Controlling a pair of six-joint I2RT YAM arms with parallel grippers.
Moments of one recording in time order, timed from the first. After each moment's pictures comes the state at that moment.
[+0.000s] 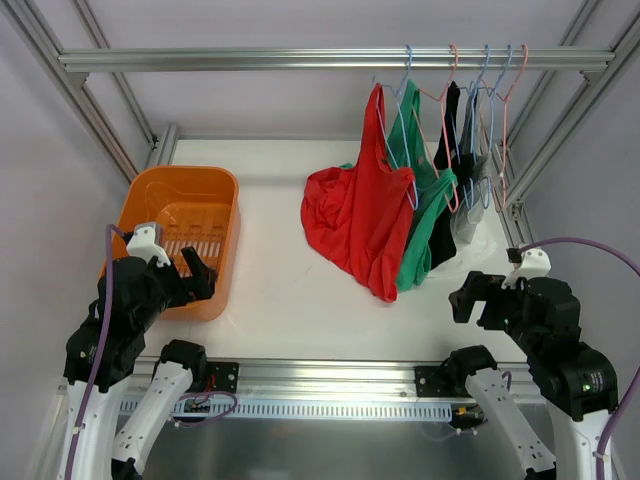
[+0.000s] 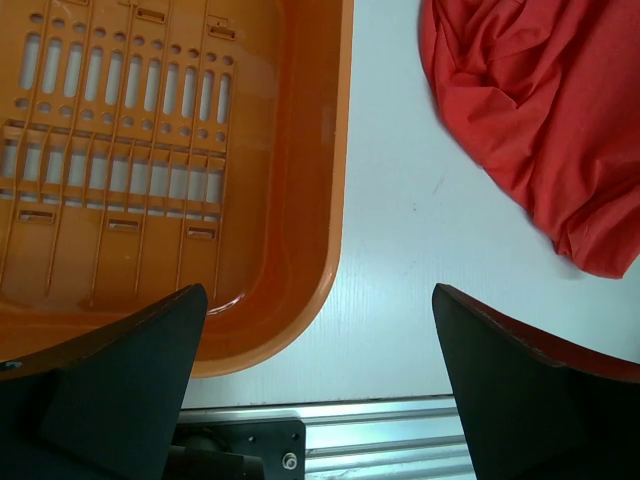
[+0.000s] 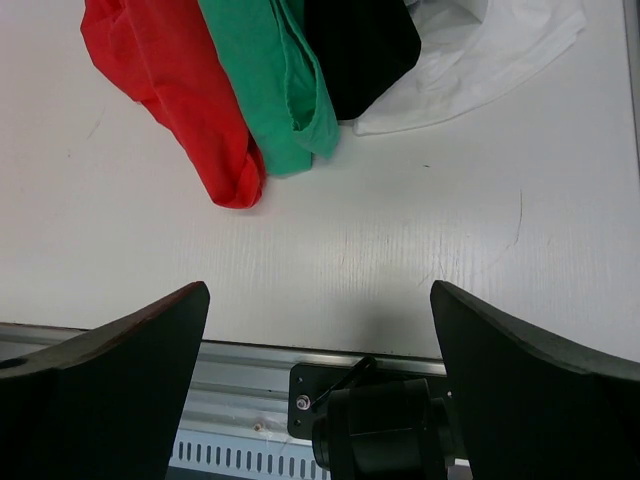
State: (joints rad) left arm -0.21 0.44 0.99 -1.09 -0.04 -0.38; right arm 0.25 0.41 1.08 -1.27 0.06 0.25
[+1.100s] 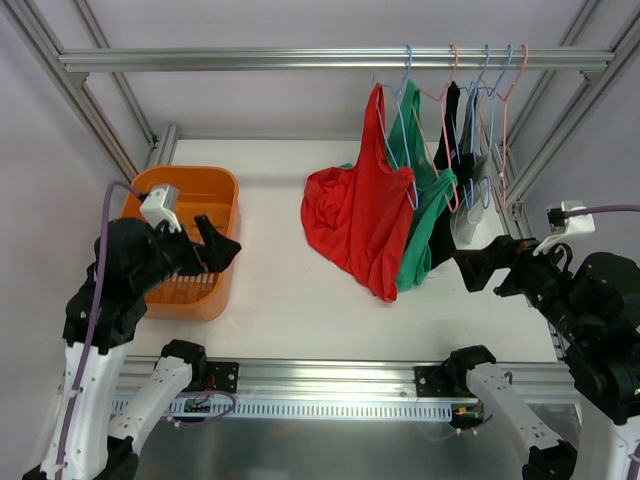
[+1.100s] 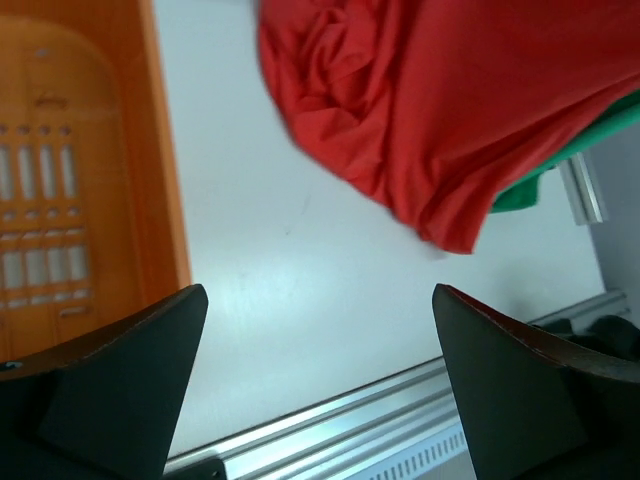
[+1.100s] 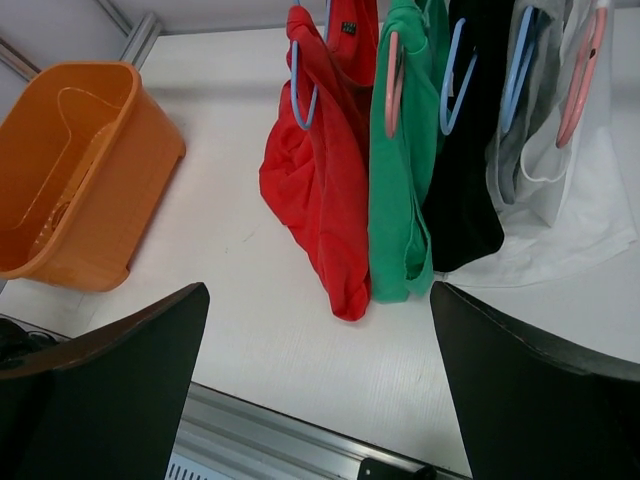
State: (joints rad) left arm -0.21 0.62 1.12 -0.96 0.21 -0.41; right arm 0.25 0.64 1.52 -1.15 -0.12 0.25
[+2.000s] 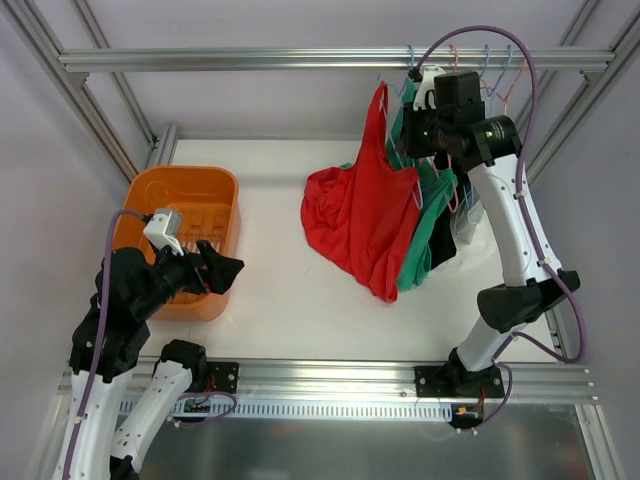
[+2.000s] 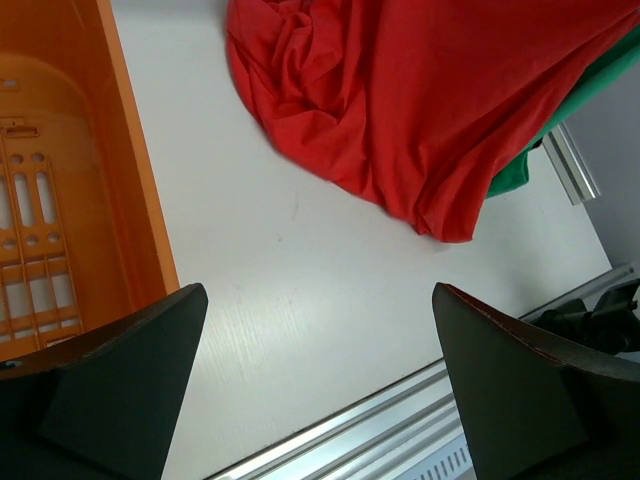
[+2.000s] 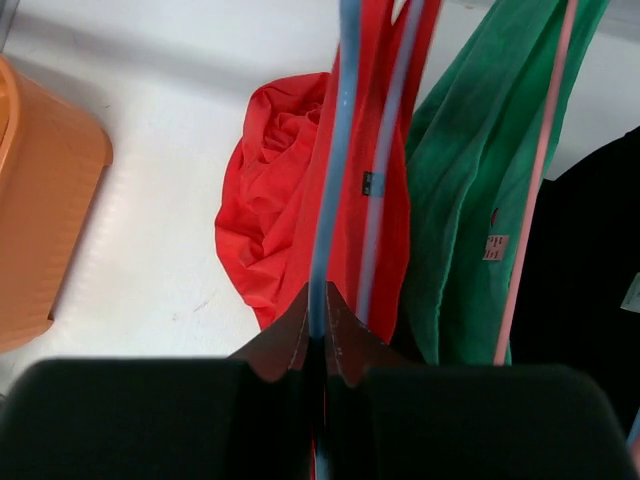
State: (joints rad) left arm -0.23 0.47 0.98 -0.84 0.29 -0.38; right arm 0.36 1.70 2.14 -1.06 -0.09 0.12
